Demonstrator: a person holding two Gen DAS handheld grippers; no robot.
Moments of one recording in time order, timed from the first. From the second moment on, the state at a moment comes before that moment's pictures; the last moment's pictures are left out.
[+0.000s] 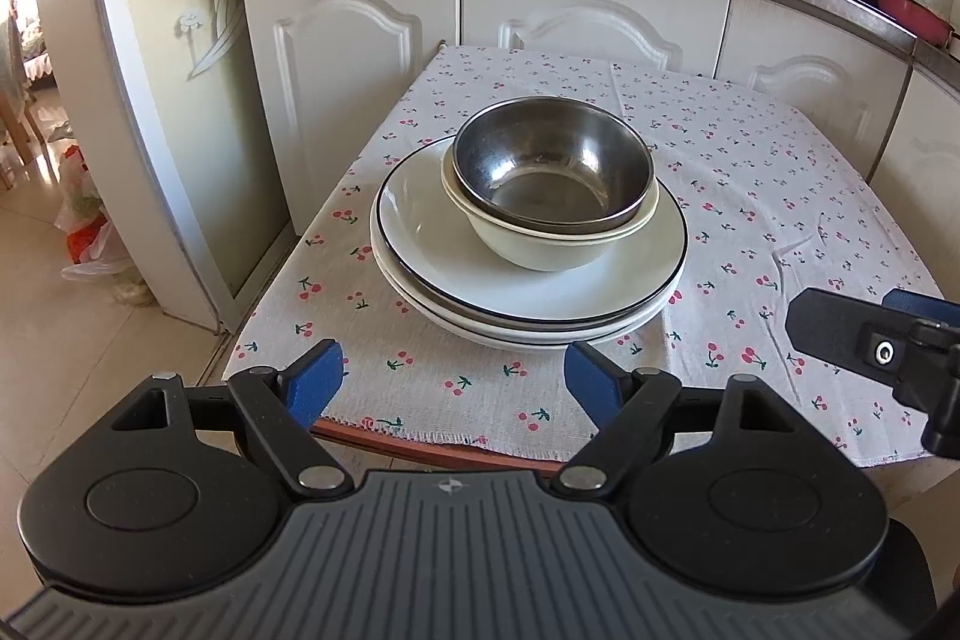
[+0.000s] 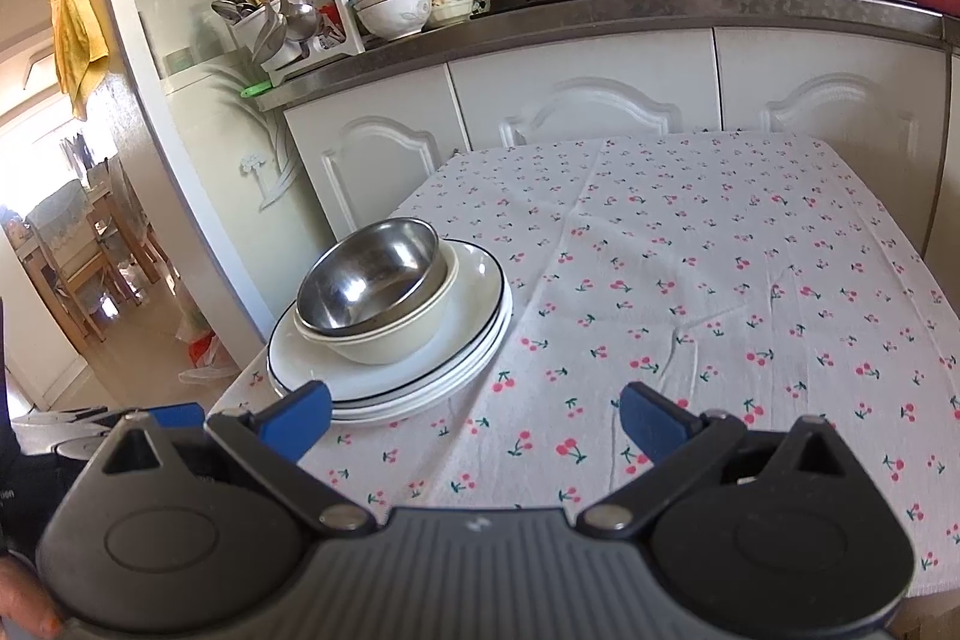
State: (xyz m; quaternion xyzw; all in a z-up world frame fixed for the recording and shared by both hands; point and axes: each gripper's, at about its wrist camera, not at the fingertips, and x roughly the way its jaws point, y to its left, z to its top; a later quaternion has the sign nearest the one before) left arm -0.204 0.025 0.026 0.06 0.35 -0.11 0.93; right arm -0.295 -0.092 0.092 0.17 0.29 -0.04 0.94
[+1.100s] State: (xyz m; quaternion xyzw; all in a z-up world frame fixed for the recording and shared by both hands) left arm -0.196 0.024 0.018 0.08 0.36 -0.11 0.92; right arm -0.297 -0.099 0.077 0.18 0.30 -0.04 0.93
